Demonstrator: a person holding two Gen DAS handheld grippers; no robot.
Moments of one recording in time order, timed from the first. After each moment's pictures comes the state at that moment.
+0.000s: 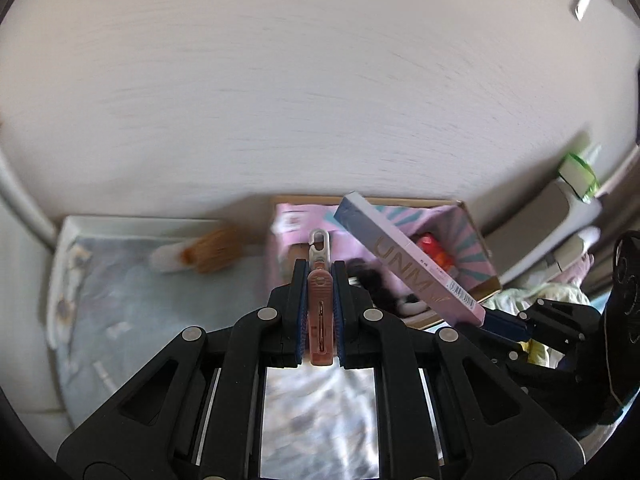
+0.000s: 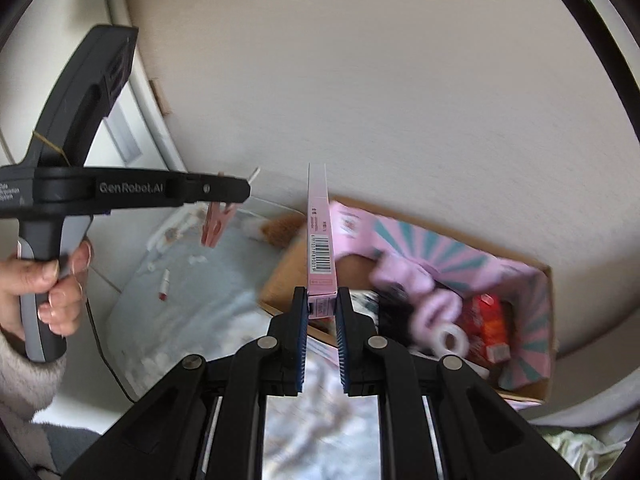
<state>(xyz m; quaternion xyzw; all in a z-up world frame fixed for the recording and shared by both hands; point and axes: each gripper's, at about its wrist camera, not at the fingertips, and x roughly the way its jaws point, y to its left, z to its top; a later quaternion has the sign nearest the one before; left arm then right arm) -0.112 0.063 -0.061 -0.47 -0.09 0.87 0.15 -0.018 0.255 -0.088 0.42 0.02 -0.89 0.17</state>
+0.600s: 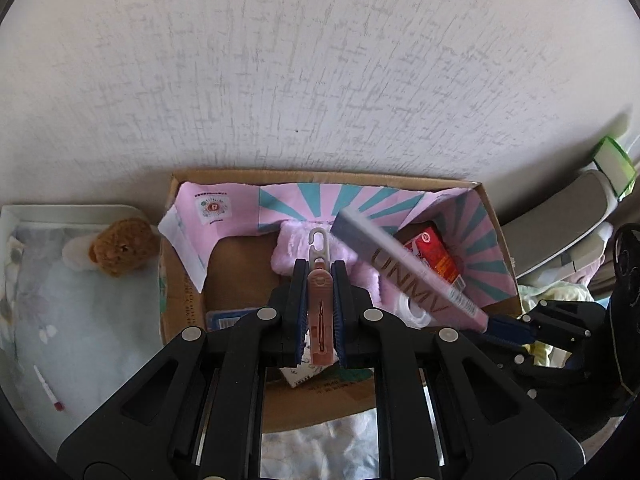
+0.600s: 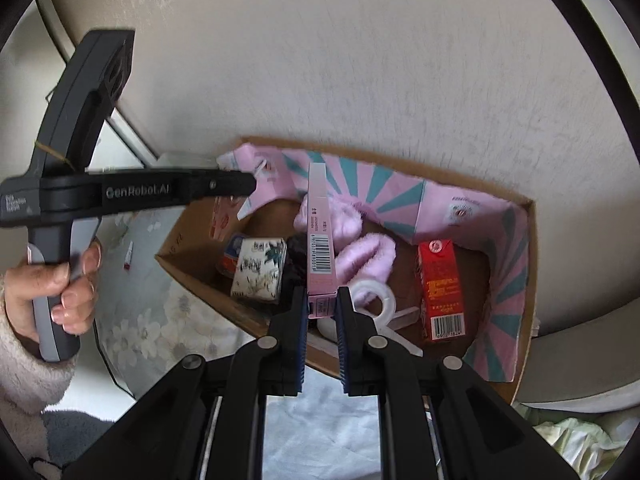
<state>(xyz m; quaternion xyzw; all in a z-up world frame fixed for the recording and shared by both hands) -0.162 0.138 -0.132 -0.53 -0.08 0.83 0.14 -0.063 0.342 -0.152 0.51 -0.02 -0.84 0.19</state>
